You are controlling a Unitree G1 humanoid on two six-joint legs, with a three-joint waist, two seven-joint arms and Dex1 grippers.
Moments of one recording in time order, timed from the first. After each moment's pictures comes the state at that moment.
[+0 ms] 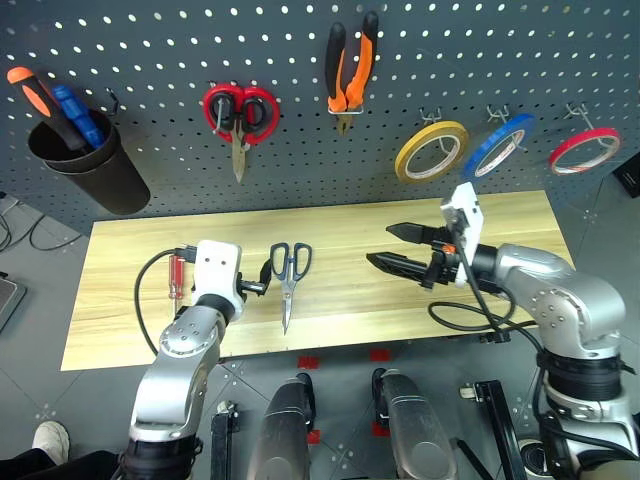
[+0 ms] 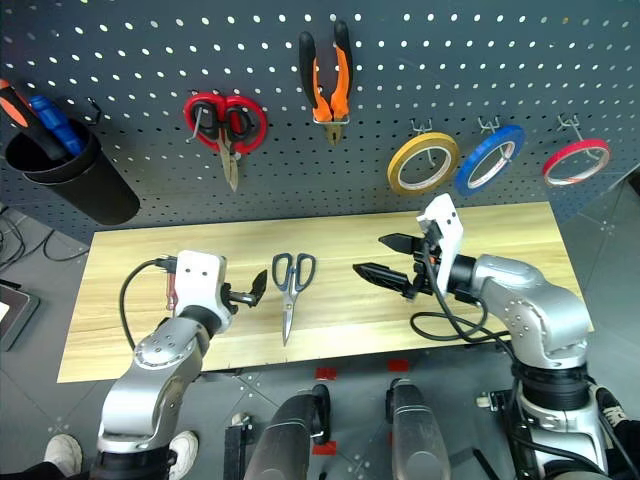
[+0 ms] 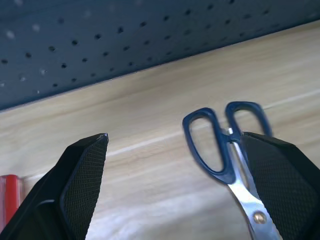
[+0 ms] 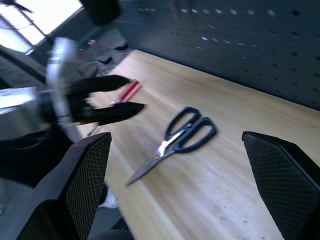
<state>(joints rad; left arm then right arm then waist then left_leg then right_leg) -0.14 0.30 0.06 -0.38 -0.12 0.69 -0.11 -0.49 -0.48 -0.08 -0.38 0.60 0.98 0.85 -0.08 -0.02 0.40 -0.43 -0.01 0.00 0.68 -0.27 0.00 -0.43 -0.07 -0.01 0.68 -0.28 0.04</state>
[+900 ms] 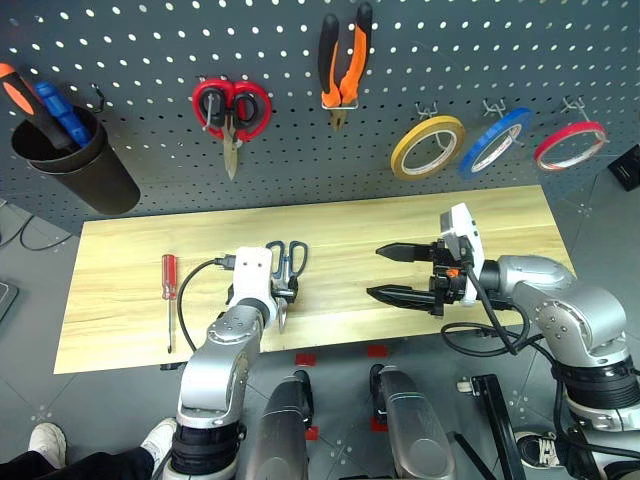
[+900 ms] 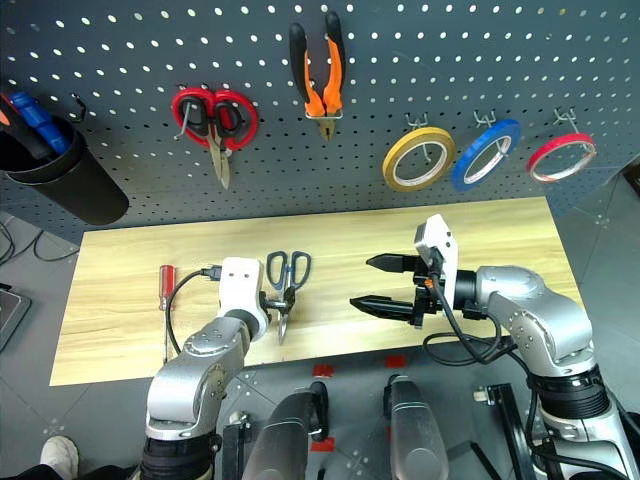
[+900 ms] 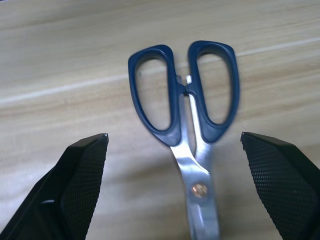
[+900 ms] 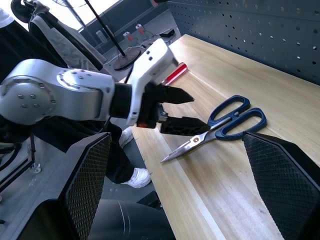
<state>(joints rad) -0.16 0.10 -0.01 -0.47 -0.05 1.02 0.02 -0.45 -0.57 0.03 -0.34 0.64 0.79 0.98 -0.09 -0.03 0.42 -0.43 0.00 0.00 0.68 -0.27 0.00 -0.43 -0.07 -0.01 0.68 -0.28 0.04</state>
